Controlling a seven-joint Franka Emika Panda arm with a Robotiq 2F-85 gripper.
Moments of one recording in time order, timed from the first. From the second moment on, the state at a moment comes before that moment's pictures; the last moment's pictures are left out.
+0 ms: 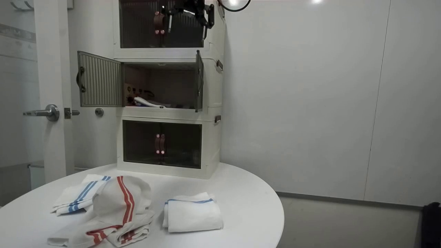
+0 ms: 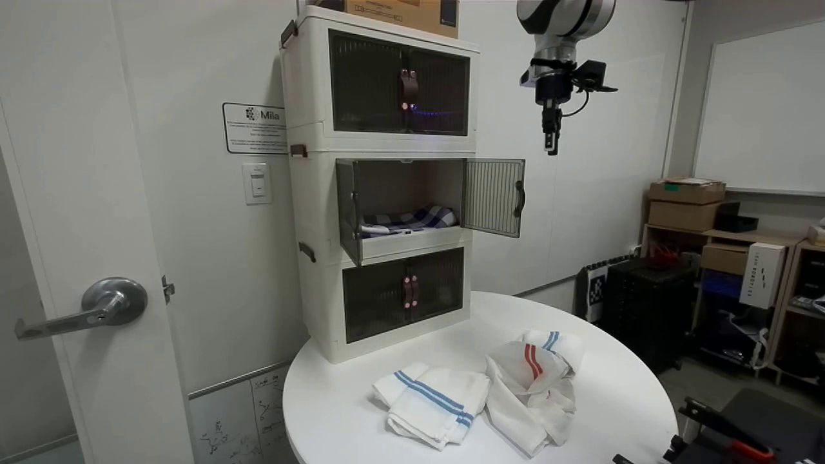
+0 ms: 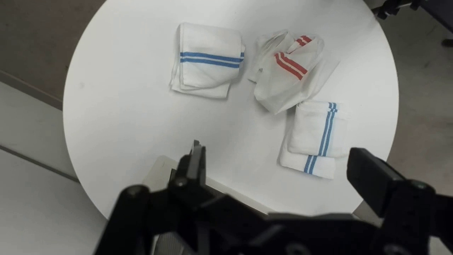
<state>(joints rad) -0.15 0.15 -0.19 -1.53 0.02 1.59 -0.88</state>
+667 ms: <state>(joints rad) -0.17 0.33 -0.14 -1.34 -0.03 1.60 -0.87</state>
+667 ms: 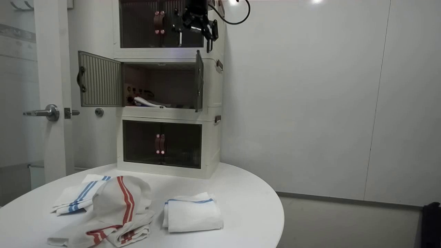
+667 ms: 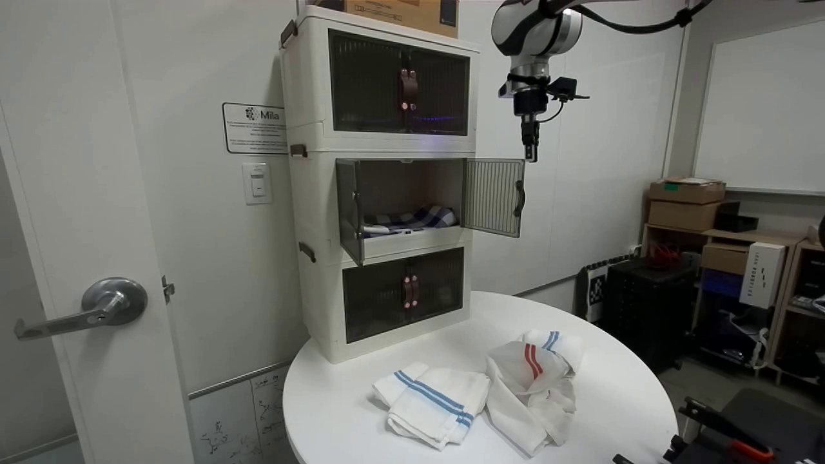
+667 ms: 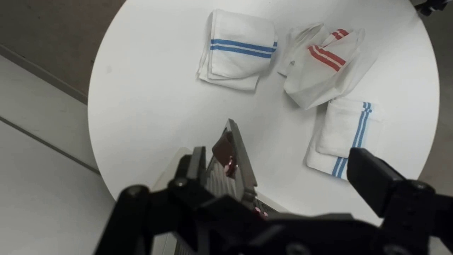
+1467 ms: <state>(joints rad) -0.17 0.37 -0.07 -1.28 -0.03 1.58 -0.88</state>
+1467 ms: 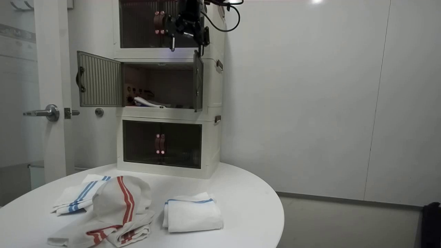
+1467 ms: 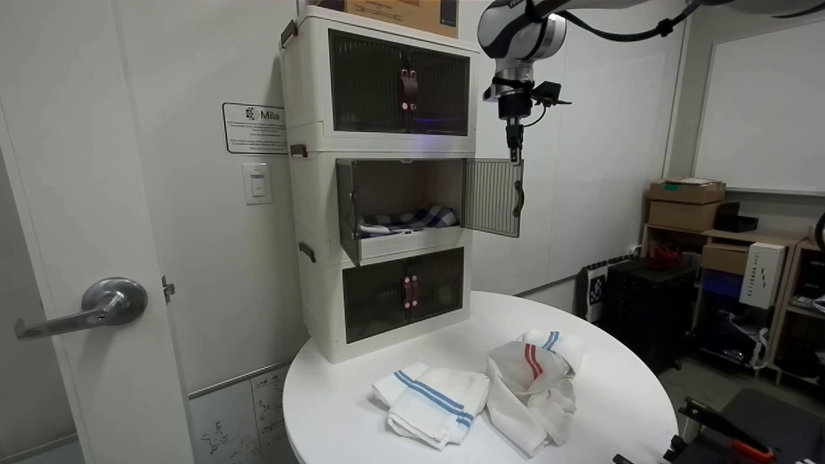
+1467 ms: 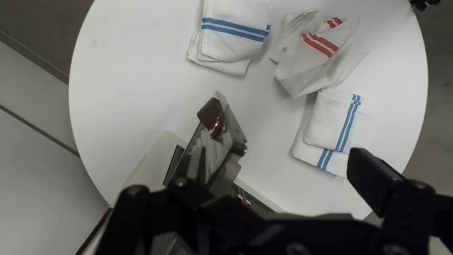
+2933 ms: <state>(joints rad) -0.15 0.39 0.04 -1.28 0.03 1.53 -1.11</state>
